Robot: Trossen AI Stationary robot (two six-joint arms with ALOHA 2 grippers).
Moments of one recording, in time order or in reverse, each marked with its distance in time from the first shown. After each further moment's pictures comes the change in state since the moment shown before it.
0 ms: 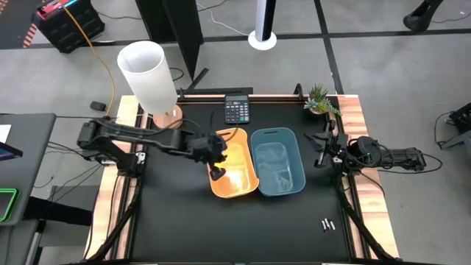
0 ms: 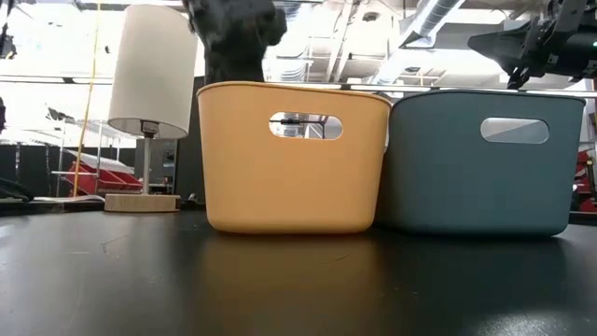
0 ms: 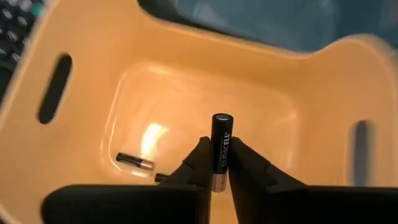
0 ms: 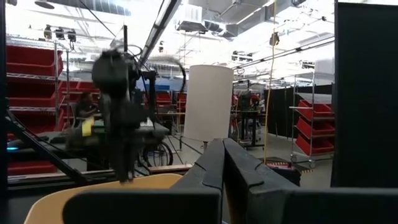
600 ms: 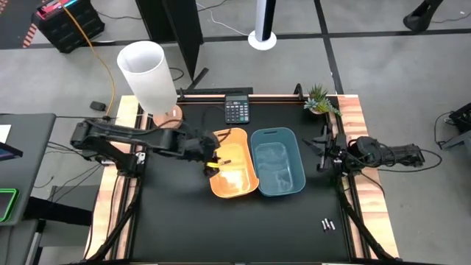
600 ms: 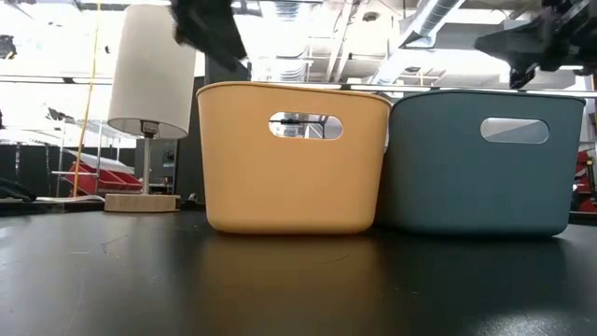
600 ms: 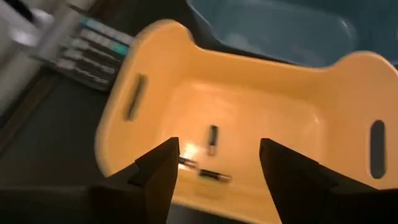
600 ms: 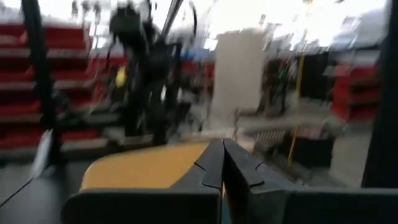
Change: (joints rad) left arm -0.133 -0.218 -0.007 -0.128 -0.316 -0.031; right arm 0.113 0.003 0.151 -0.377 -0.009 0.130
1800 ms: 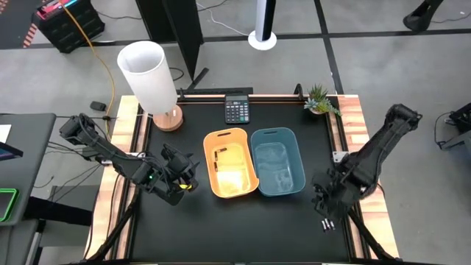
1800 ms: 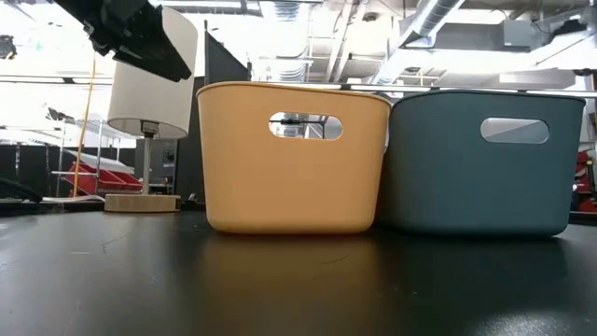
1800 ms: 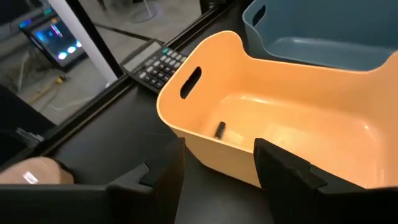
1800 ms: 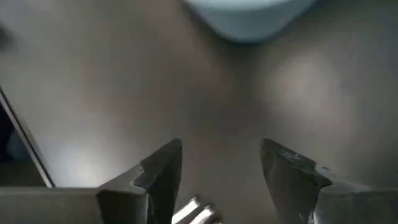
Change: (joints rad) left arm -0.365 -0.127 -0.384 0.097 -0.552 -0.367; right arm 0.800 1.124 0.582 -0.905 -0.087 1.548
